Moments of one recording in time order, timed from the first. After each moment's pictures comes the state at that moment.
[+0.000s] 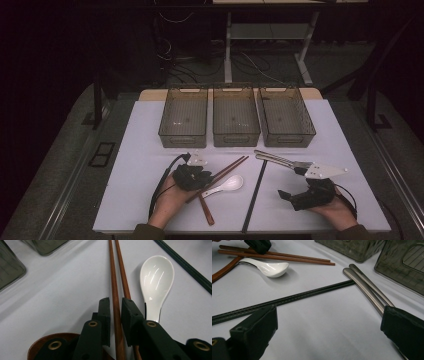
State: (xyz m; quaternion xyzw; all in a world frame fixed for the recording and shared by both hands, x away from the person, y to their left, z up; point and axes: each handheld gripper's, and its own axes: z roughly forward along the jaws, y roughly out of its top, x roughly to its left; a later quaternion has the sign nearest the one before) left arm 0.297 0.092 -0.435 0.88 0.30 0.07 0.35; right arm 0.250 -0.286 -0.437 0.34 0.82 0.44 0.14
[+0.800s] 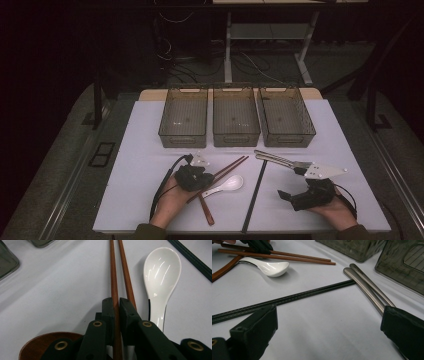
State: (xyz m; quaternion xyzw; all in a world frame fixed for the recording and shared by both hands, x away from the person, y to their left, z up) left arm 0.299 0.088 -0.441 0.89 0.30 0.07 0.34; right arm 0.250 -0.285 -0.438 0.34 0.82 0.44 0.14
